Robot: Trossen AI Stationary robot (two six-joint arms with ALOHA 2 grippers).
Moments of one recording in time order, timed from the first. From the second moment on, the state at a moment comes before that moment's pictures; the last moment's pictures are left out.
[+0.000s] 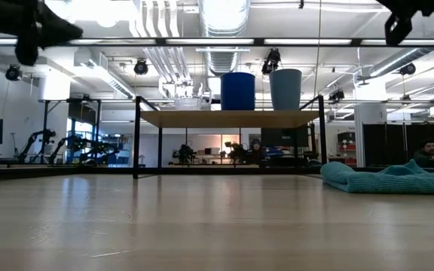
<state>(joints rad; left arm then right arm) 0.38 0.03 0.45 -0.35 -0.28 -0.33 -0.15 0.11 0.43 -0.14 -0.08 0.32</state>
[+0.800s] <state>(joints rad) 0.38 0.16 0.01 0.33 -0.23 -0.49 -0.15 0.02 0.01 0.22 -0.13 0.42</state>
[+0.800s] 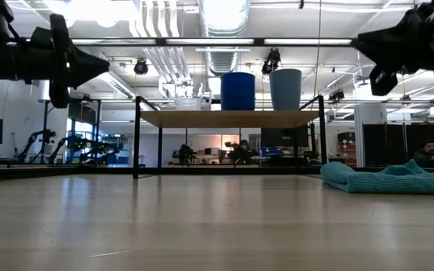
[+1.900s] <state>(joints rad) 0.38 0.33 0.01 0.34 -0.32 -0.44 -0.15 0.03 0.01 0.17 0.06 0.39</state>
